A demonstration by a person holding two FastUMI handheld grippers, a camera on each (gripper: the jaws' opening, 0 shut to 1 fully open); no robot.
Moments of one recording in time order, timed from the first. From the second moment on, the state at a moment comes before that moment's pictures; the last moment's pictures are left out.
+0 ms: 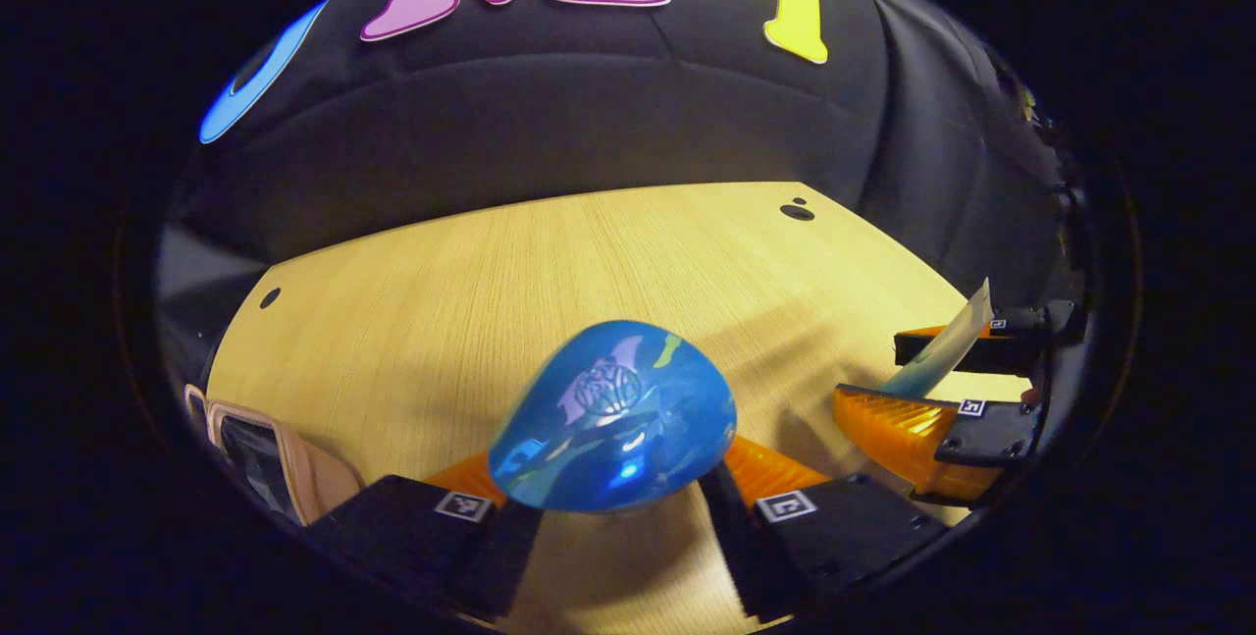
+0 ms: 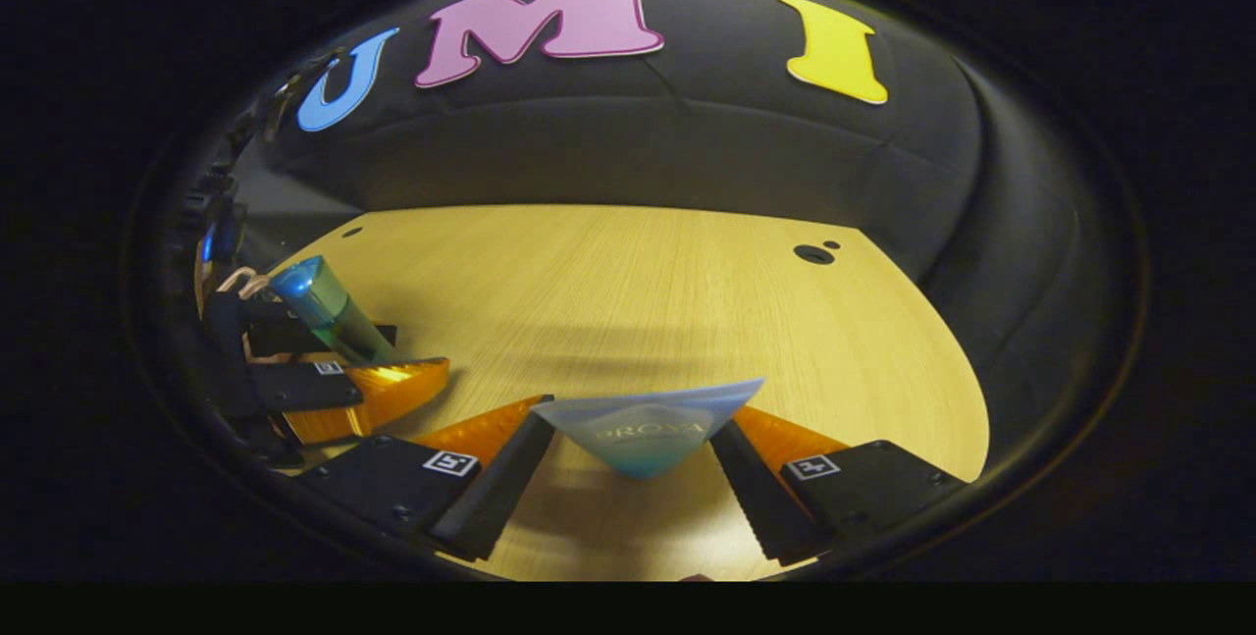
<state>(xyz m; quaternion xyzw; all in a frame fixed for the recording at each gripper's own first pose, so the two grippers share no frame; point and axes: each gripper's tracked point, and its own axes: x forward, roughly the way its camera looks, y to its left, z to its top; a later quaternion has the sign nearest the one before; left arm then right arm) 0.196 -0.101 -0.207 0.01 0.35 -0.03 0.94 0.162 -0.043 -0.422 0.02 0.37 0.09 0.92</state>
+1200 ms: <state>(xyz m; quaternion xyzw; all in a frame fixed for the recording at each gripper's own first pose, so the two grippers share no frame) -0.024 0.137 -0.130 -0.02 0.61 0.06 0.79 0.093 0.001 -0.299 0.07 0.29 0.14 0.94</state>
